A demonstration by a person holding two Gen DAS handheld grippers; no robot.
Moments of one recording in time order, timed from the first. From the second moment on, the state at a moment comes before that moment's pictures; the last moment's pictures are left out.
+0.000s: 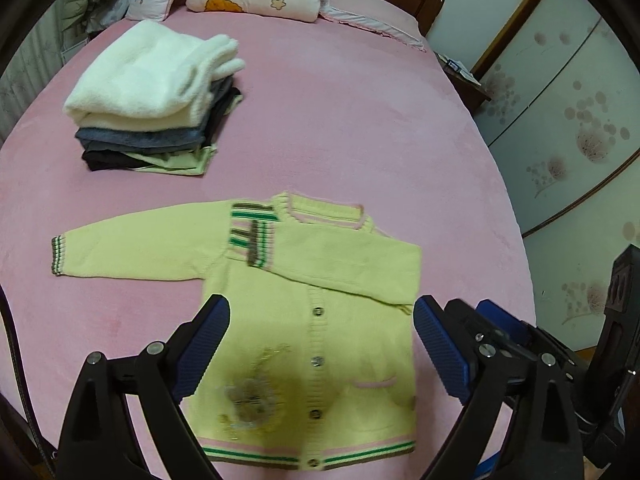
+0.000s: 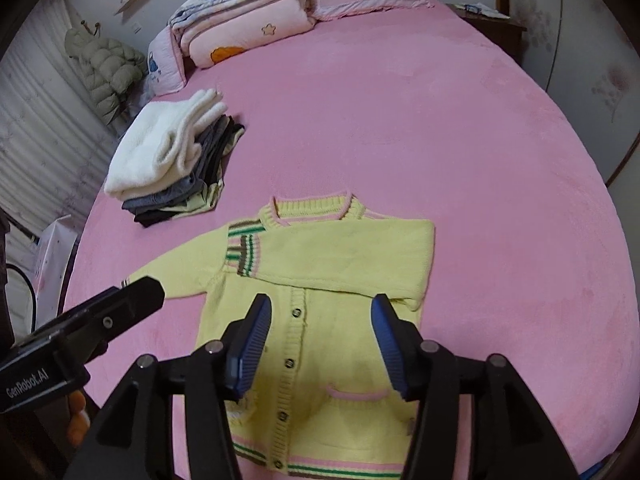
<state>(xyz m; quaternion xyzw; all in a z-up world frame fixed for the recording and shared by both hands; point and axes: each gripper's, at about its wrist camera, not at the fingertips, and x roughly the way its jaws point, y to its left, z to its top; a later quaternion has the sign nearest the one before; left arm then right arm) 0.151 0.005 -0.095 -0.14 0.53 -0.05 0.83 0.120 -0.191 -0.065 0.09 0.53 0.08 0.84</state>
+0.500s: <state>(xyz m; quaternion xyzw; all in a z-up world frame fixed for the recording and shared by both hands) 0.115 0.205 -0.127 -0.28 0.51 -0.01 0.81 0.111 -0.024 -0.048 0.04 0.48 0.13 0.86</state>
